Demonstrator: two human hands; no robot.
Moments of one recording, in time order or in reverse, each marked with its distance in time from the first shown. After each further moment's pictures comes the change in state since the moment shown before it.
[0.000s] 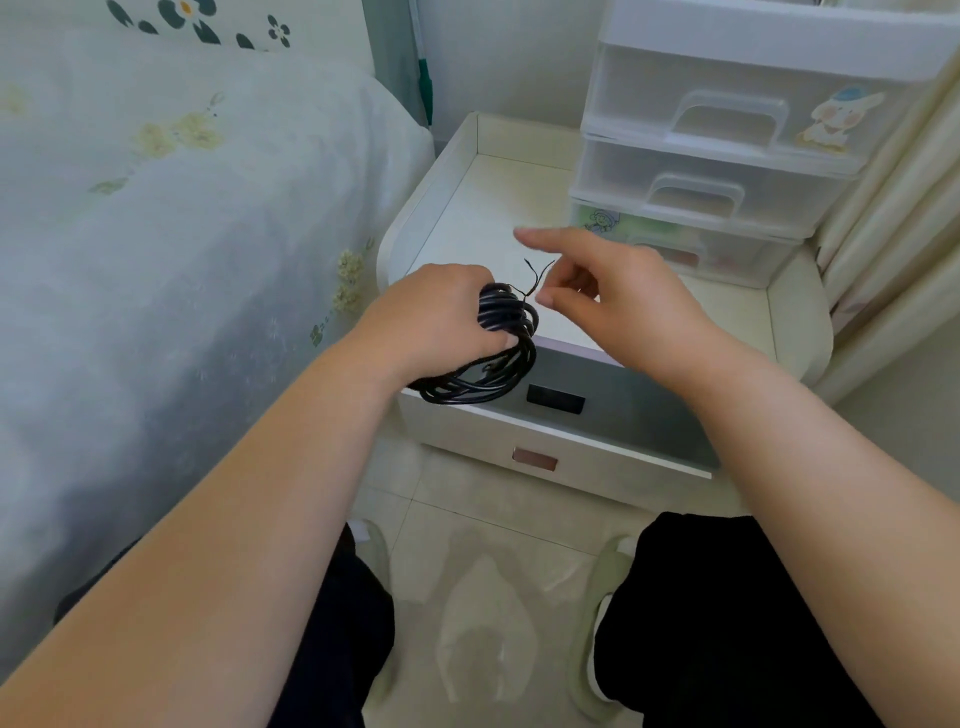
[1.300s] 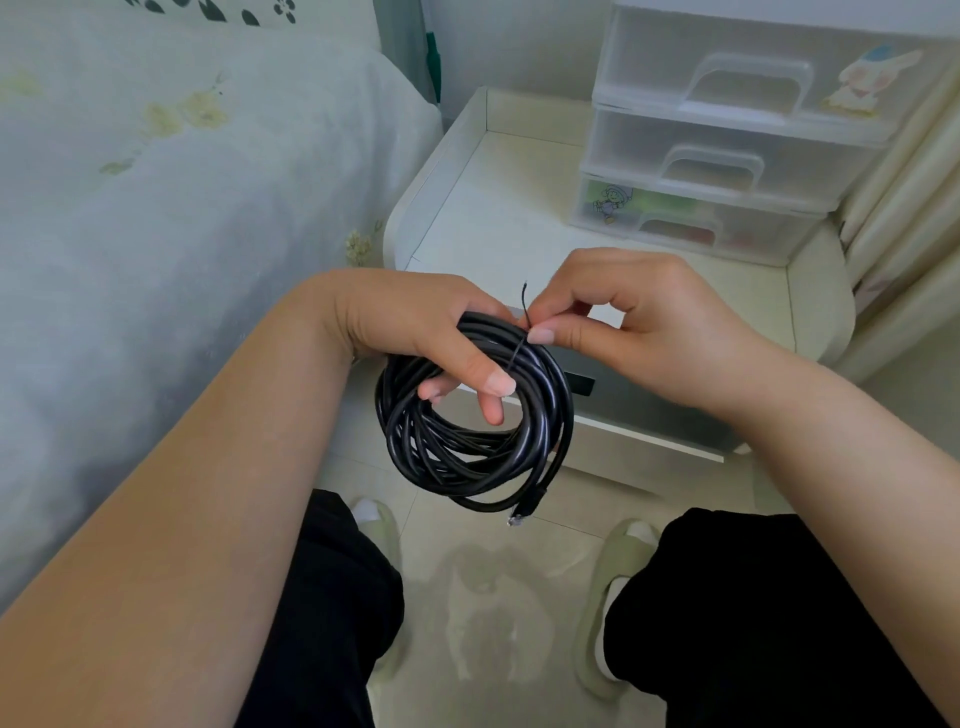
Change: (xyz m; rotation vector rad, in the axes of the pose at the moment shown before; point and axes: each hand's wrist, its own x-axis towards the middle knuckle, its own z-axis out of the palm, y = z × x) left_hand -0.019 -0.005 -0.031 -0.612 -0.823 0.144; right_hand -0.032 -0.018 -0.007 0.119 -0.070 -0.321
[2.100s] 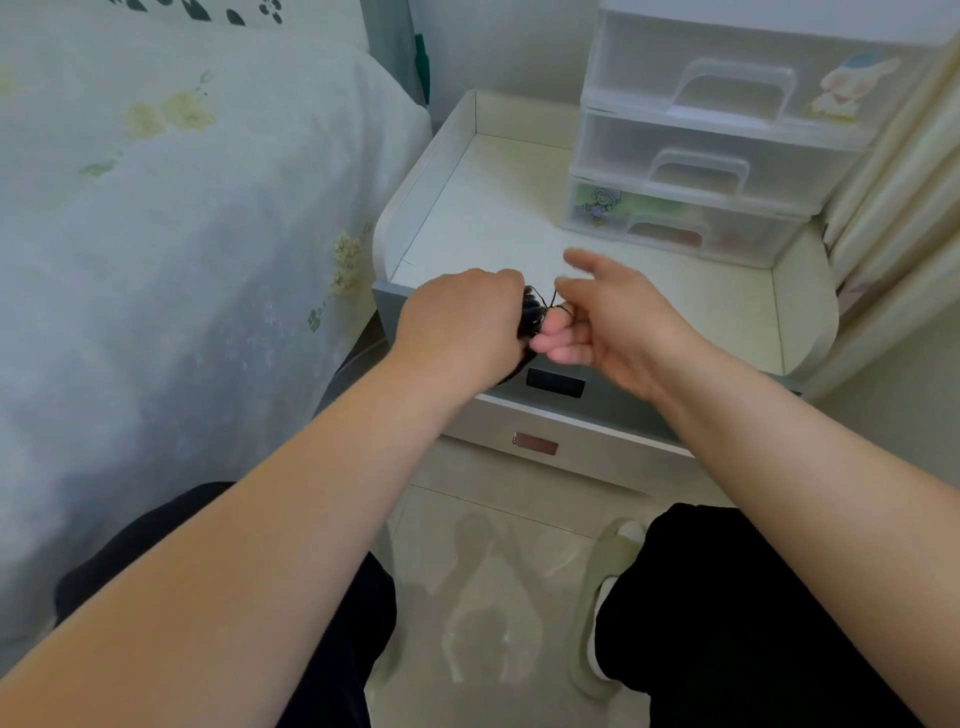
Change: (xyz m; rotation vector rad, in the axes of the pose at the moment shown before) left_hand 0.053 0.001 0.041 0.960 0.905 -0.236; right_hand 0.020 0.023 0.024 0.921 0.261 0.919
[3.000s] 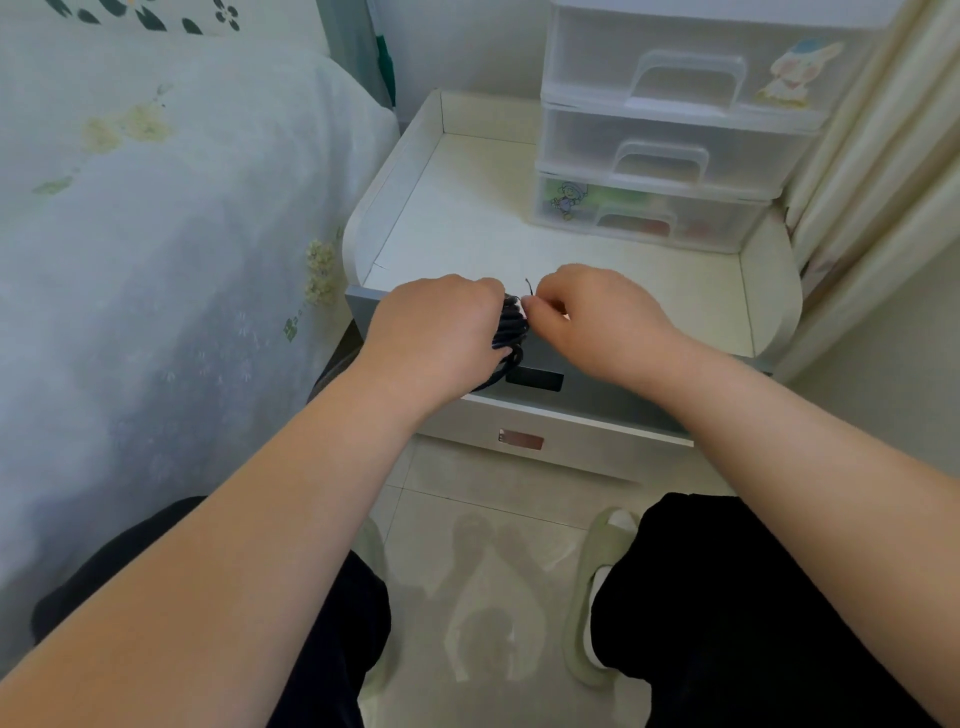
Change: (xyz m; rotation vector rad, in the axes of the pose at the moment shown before) left_hand -0.004 0.007 -0.004 0.106 -0.002 0.101; right_hand 0.001 0.008 -0.021 -1.311 0.137 -0.484
